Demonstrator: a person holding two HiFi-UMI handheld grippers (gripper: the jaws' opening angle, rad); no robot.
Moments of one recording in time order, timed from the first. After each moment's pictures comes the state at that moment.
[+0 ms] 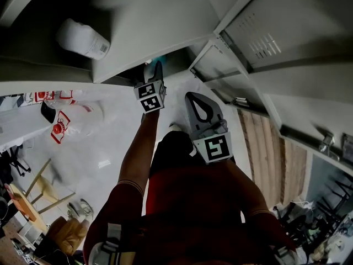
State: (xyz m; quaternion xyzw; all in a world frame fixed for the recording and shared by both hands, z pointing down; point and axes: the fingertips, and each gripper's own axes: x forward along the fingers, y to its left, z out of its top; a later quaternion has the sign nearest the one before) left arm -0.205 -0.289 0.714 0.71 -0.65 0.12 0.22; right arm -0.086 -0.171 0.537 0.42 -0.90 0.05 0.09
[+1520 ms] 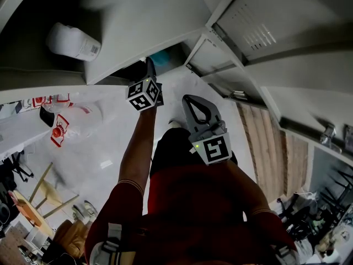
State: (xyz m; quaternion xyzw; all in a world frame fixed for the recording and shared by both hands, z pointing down) left arm -0.201 -0.292 0.704 0.72 -0.63 0.03 0.28; right arm -0.083 -0.153 0.546 0.42 -0.90 0.07 0.11
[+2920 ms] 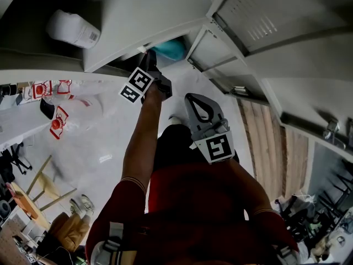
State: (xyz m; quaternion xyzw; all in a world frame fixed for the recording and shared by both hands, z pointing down) left arm -0.197 -0.291 0.700 0.63 -0.59 -0.19 0.47; right arm -0.074 -0.136 0.551 0.40 -0.90 0.07 0.12
